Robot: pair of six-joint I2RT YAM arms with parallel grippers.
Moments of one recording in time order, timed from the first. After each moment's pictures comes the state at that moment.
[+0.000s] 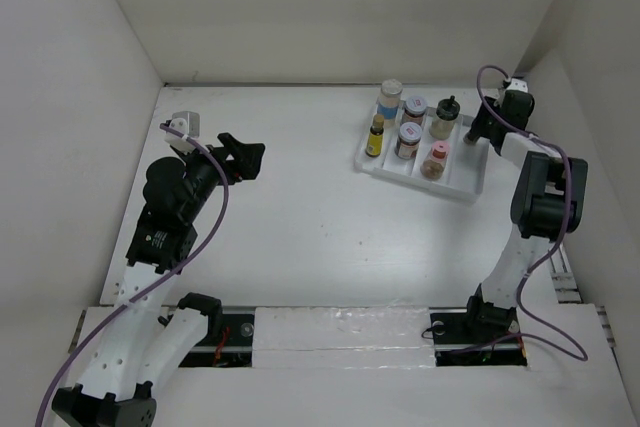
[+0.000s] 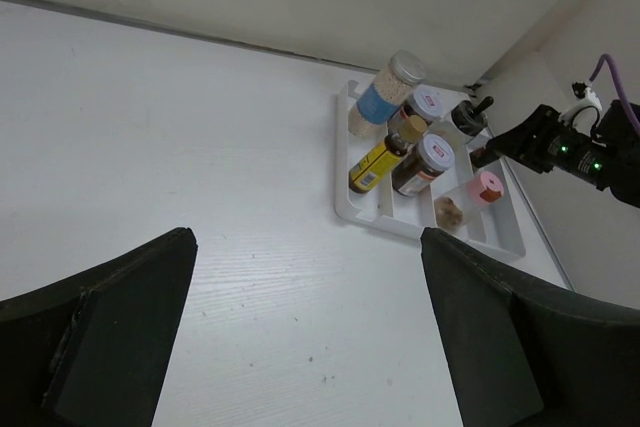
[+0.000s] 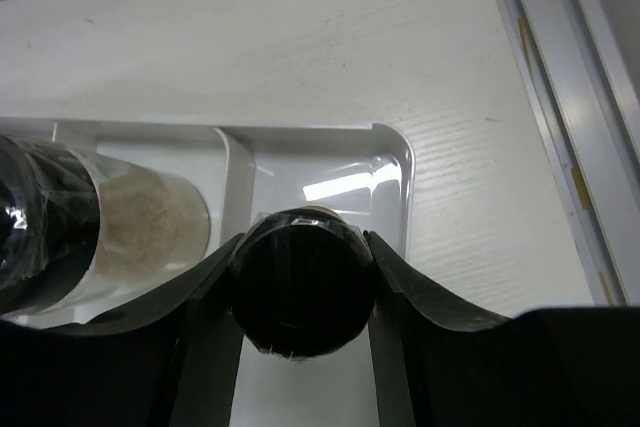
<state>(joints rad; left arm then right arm) -0.25 0.72 0.86 -0.22 0.11 -0.48 -0.22 1.96 1.32 0.11 -0.07 0.13</state>
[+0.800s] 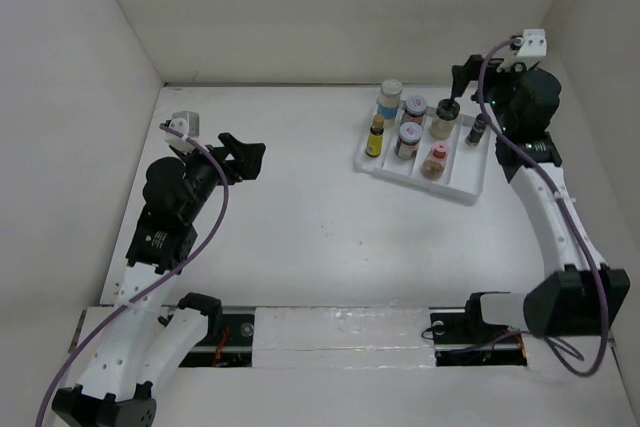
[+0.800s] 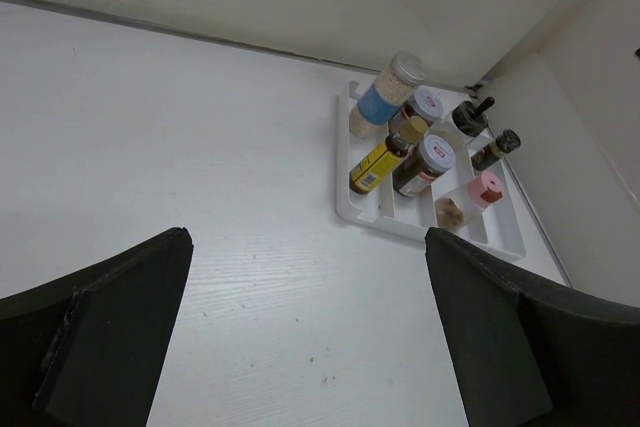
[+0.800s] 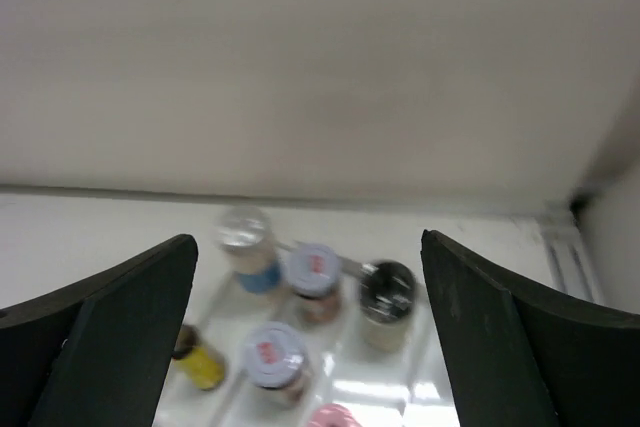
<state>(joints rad) -0.25 0.72 0.86 -0.22 0.10 -0.47 -0.06 1.36 1.24 0.10 -0.08 0.11</state>
